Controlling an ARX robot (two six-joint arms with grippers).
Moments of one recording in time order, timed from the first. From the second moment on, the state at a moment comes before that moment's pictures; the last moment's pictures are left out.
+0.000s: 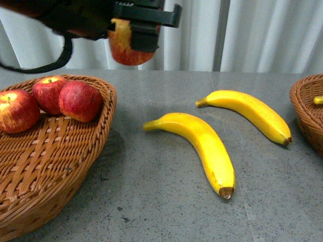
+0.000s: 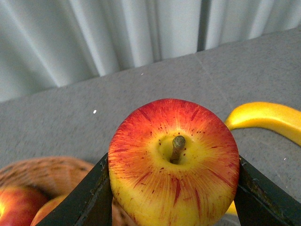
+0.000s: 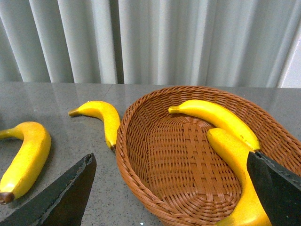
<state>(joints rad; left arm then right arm) -0.45 1.59 1.05 0.19 -0.18 0.05 0.00 0.00 0.01 0.00 0.00 -0.01</state>
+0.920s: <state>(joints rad) -0.39 1.27 0.51 0.31 -0.39 -0.19 0.00 0.00 0.01 0.00 0.00 -0.01</state>
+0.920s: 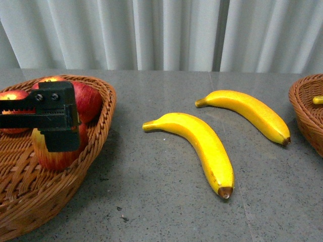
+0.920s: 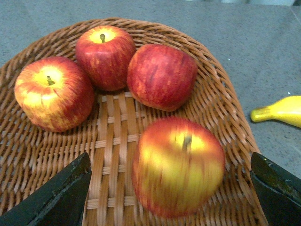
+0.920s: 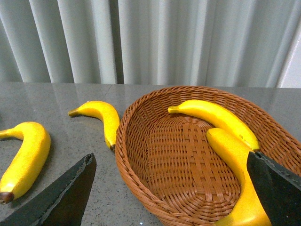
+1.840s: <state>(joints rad) -0.70 1.05 0.58 0.48 -0.58 -0.05 0.00 0.00 0.01 0.00 0.00 -0.01</state>
